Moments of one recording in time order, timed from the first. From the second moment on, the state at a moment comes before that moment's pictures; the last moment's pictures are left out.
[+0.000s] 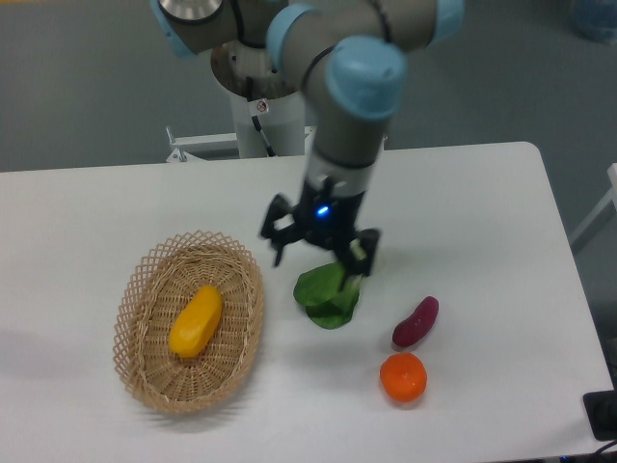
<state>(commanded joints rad) 2.29 -1.83 -1.71 -0.96 1.33 0.65</state>
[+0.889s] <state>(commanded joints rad) 2.08 -2.03 -1.76 -0.75 1.48 0.52</state>
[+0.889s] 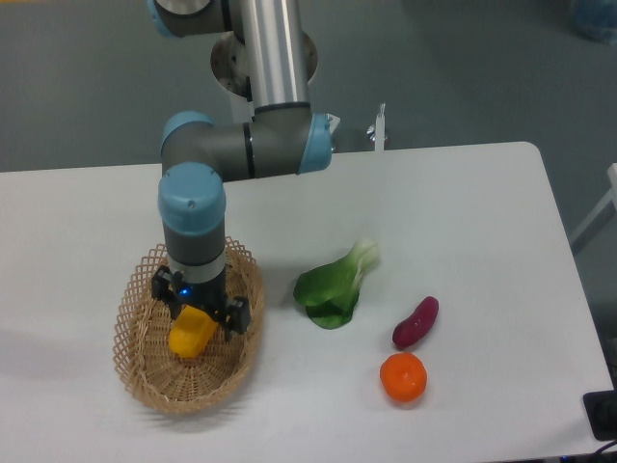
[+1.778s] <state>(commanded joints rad) 2.05 -2.04 -1.77 -0.75 1.51 0.49</state>
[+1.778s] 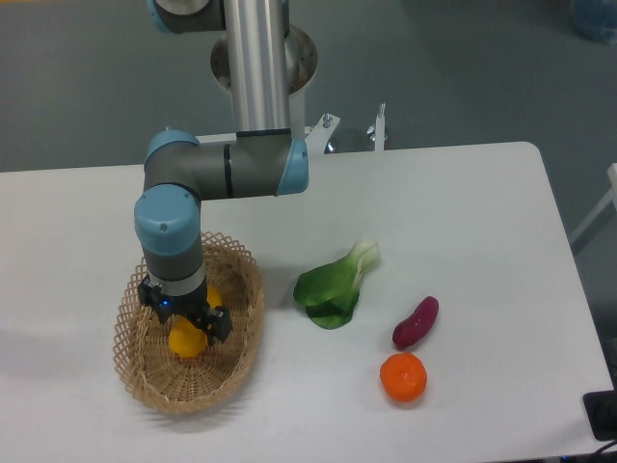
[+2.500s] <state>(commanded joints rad) 2.12 -1.94 -1.70 -0.77 1.51 0.51</state>
